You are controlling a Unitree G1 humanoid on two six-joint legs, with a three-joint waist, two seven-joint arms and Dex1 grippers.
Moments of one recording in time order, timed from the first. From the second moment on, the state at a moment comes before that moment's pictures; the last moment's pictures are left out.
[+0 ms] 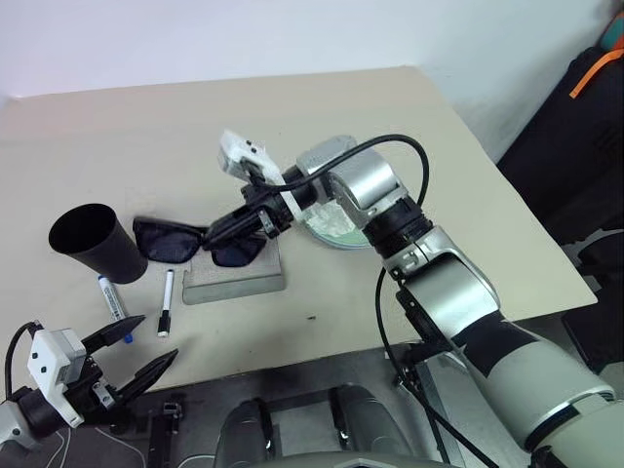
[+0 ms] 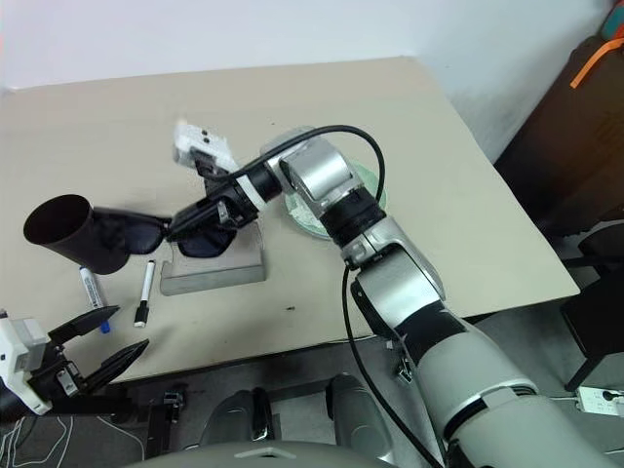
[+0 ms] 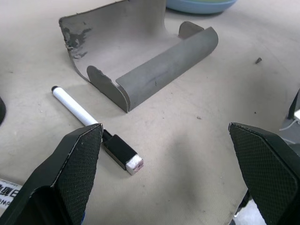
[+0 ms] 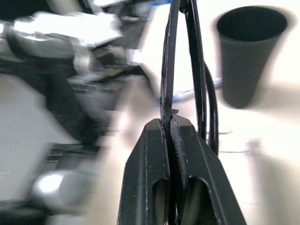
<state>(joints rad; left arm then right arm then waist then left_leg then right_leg) 0.59 0.58 0.58 -0.33 -0.59 0.09 -1.06 -1.33 0.00 0.33 0.78 0.17 0.42 1.40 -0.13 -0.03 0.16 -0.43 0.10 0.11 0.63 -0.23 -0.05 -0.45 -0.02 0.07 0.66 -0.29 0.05</state>
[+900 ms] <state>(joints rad) 0.62 0.57 0.61 -0.41 -0.62 0.10 -0.98 -1.35 0.13 0.40 1.15 -0.08 0.25 1.44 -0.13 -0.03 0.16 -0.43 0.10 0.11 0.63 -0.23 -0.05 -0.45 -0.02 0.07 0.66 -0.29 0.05</state>
